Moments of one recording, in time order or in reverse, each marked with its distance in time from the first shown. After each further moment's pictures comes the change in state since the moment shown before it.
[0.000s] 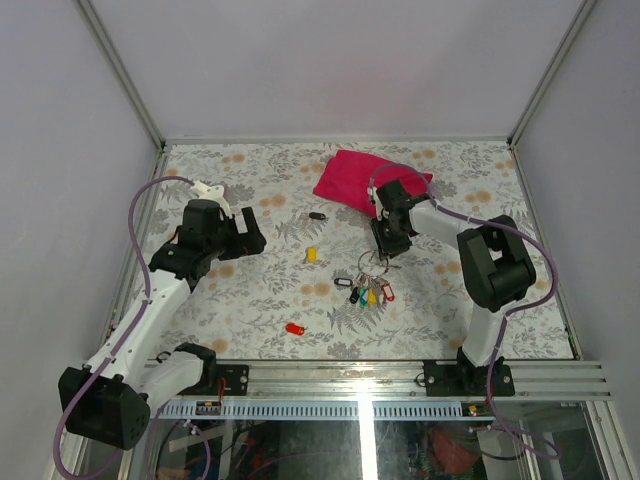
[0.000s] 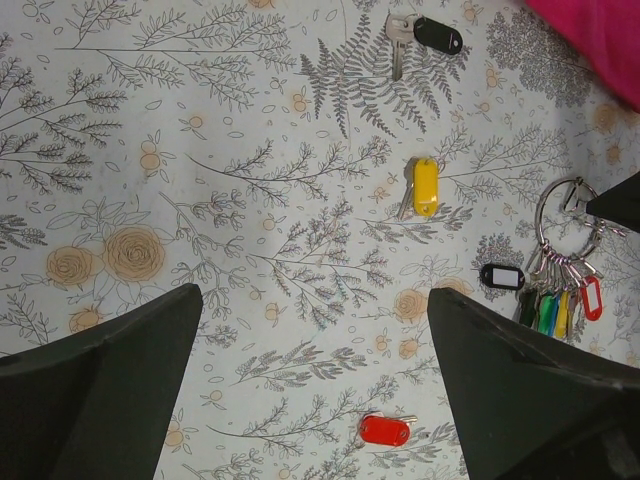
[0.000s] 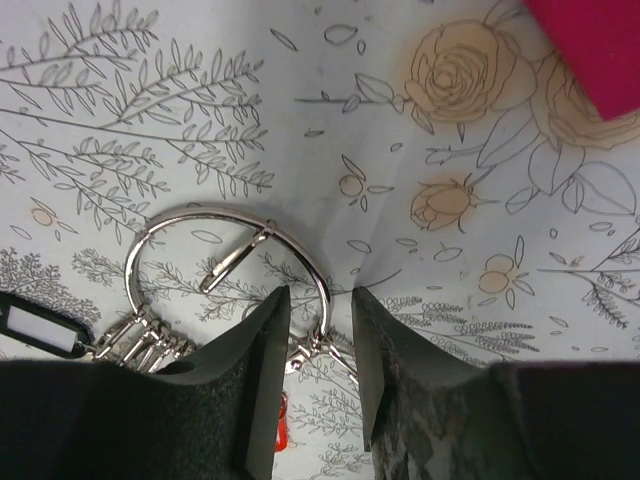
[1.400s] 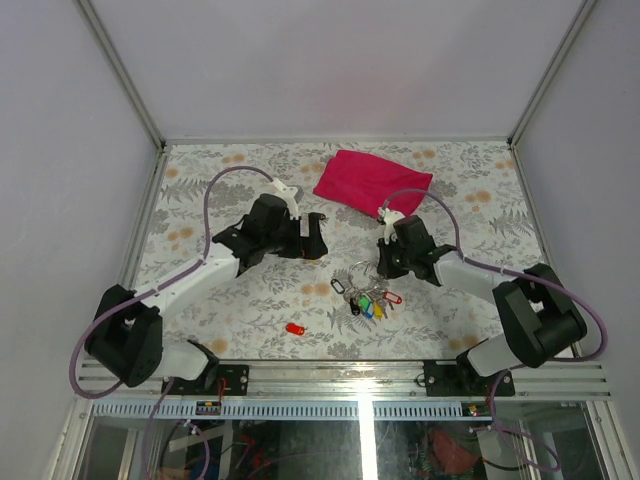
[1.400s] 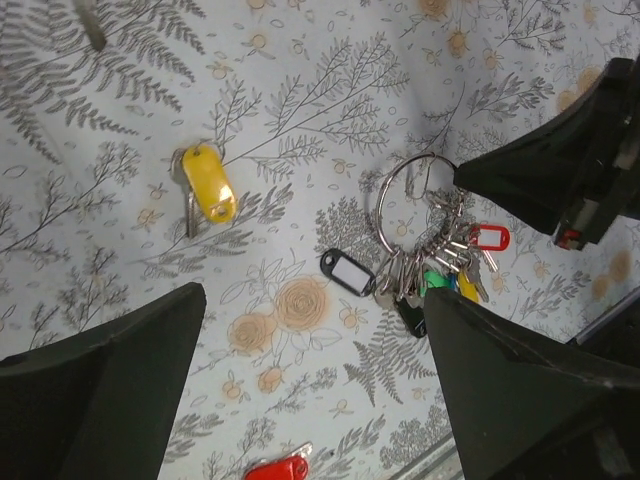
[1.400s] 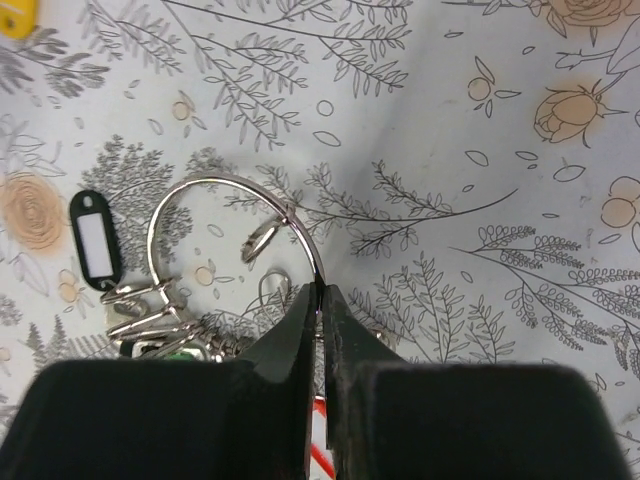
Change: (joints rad) left arm -0.305 0.328 0.058 0.270 0.126 -0.079; right arm 0.064 -0.362 -0.512 0.505 -0.084 0.053
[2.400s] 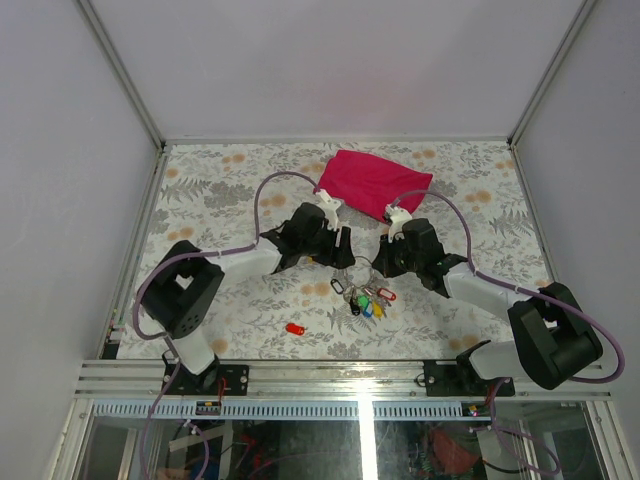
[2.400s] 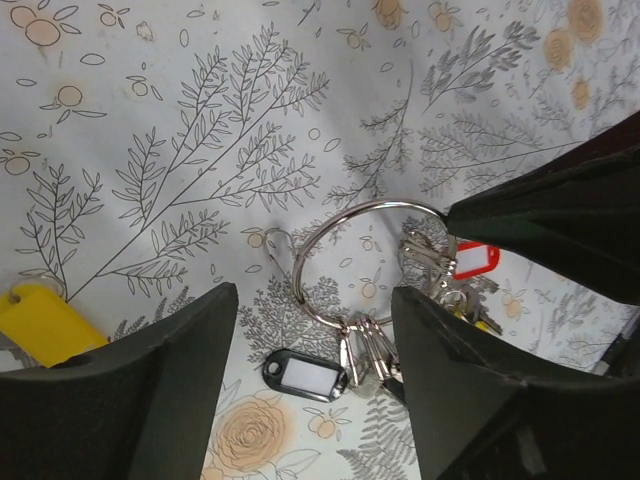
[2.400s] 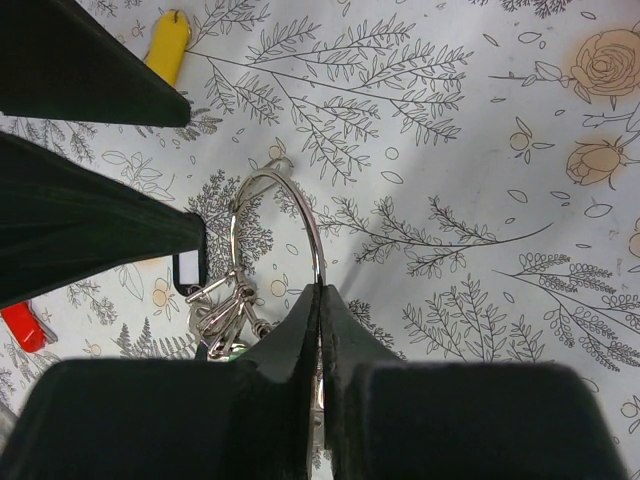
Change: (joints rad) left arm -0.135 0.372 0.057 0.340 0.083 0.066; right arm 0.001 -0.152 -0.108 0.169 -0.080 0.071
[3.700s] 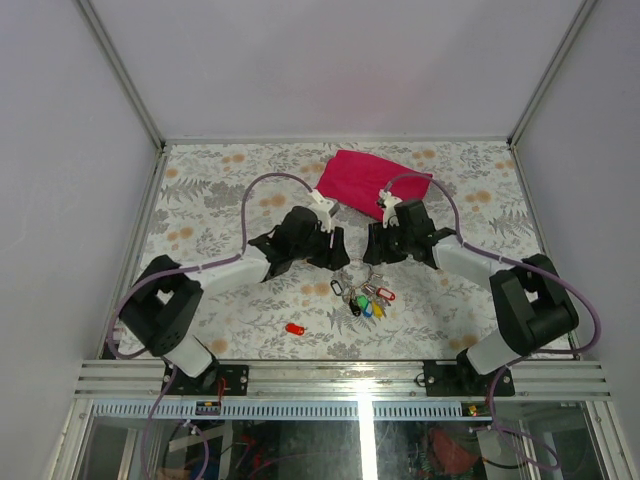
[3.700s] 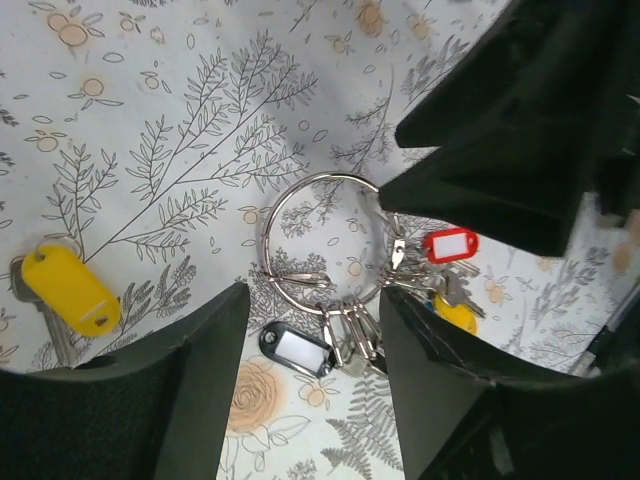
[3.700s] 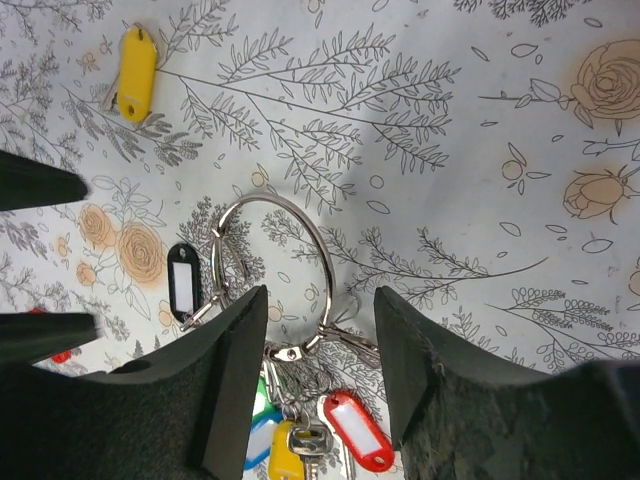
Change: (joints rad) left arm -0.020 -0.090 -0.062 0.006 -0.043 0.007; right arm -0.039 0.174 0.217 -0.195 -0.042 0.019
